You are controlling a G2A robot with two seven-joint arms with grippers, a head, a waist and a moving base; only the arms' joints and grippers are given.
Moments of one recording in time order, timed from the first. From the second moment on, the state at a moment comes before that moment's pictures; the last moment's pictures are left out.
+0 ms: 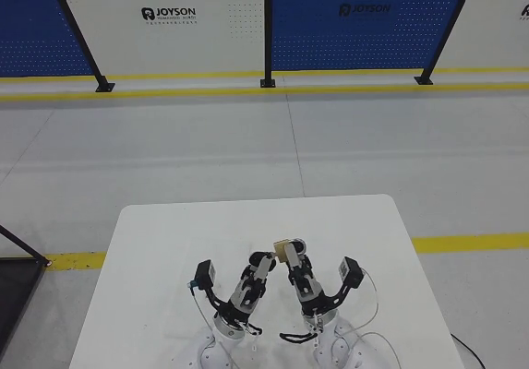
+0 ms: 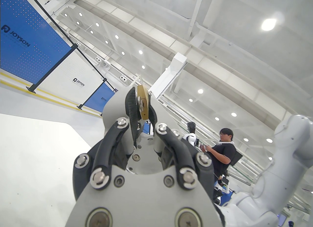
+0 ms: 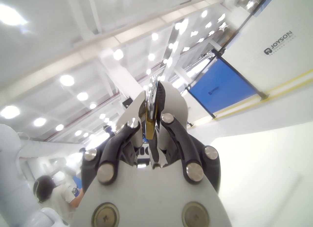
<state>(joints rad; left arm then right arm) 1.65 -1.41 -1.05 -1.36 0.81 -0.93 0.66 -1.58 -1.44 1.00 -1.33 -0.77 -0.90 -0.69</state>
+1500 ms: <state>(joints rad) 1.62 -1.41 -1.04 -1.29 1.30 -0.66 1.03 -1.62 -1.44 1.02 -1.37 -0.74 -0.83 -0.61</state>
